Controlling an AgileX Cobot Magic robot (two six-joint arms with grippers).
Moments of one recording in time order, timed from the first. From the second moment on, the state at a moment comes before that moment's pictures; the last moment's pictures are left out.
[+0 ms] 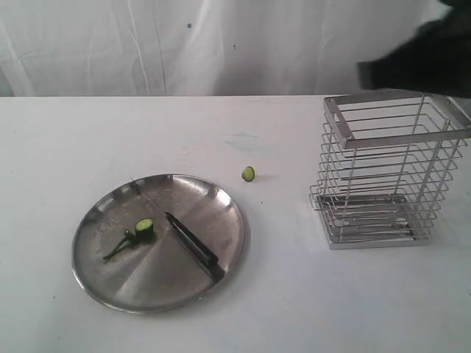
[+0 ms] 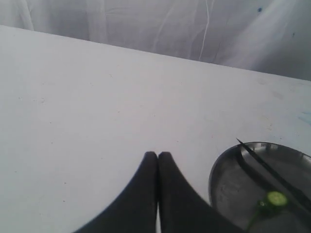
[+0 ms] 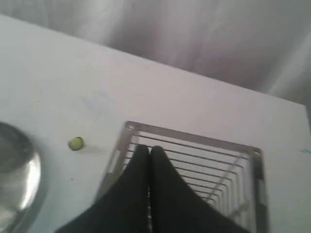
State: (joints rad) left arm -0.10 0.33 -0.27 0.67 0.40 -0.88; right arm 0.52 1.05 -0.96 -0.62 0.52 0.59
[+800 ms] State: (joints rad) left arm -0.10 0.26 -0.27 0.62 0.47 -0.87; right arm 0.11 0.01 -0.55 -0.58 0.27 0.76
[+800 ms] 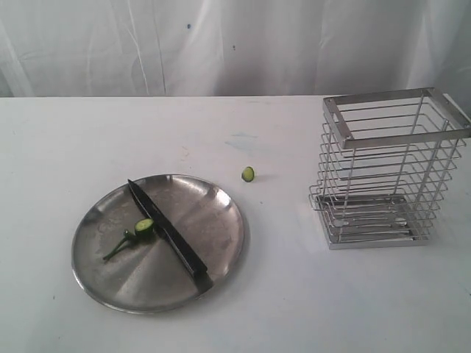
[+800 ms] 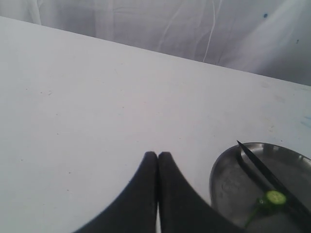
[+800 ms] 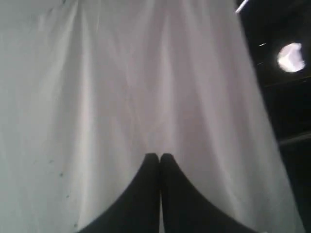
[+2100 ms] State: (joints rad) left arm -0.10 0.26 -0.27 0.62 0.47 -0.86; right arm -0.08 0.00 0.00 -0.14 0.30 0.21
